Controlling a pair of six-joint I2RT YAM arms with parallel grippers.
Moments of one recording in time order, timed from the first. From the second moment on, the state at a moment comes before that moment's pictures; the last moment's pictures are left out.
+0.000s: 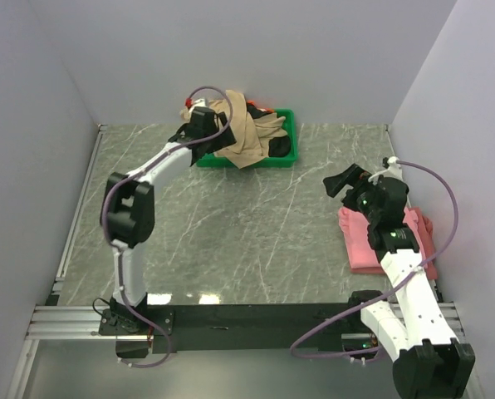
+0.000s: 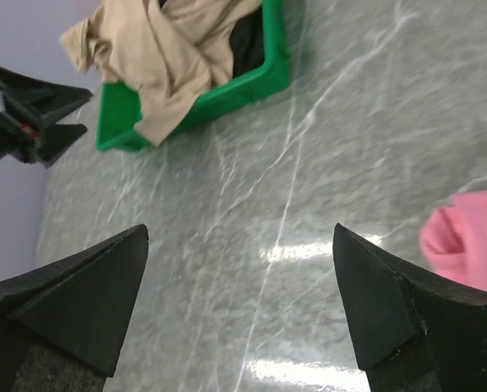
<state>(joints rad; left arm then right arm) -0.39 1.96 1.61 -0.21 -0.15 -0.64 0.02 0.85 0.68 -0.18 -0.20 0.61</state>
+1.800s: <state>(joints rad) -0.49 1.44 1.77 -0.15 0.02 -0.48 0.02 0.70 0.61 -0.16 -0.18 0.61</state>
